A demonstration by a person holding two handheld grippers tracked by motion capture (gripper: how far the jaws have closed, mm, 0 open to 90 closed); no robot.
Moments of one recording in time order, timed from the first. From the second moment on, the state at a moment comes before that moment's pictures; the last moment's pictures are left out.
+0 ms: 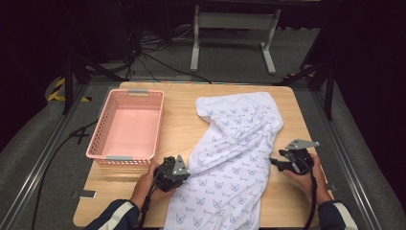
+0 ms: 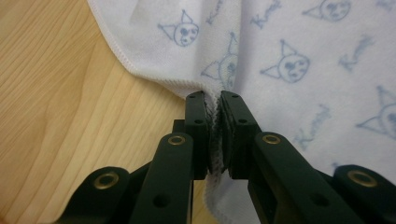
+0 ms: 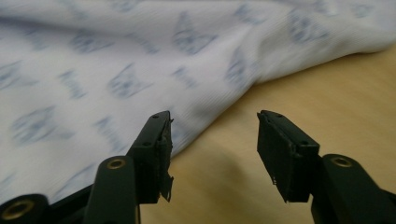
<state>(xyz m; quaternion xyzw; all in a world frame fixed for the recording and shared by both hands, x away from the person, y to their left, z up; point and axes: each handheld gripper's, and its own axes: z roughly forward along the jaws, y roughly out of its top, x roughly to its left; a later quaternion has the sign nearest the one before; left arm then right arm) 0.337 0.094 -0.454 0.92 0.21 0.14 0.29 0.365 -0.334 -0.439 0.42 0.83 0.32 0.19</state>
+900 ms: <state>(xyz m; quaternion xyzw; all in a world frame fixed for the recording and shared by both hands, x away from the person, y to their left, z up) 0.327 0.159 -0.455 0.90 0.30 0.13 0.28 0.296 -0.293 -0.446 0.35 0.89 0.27 0.12</state>
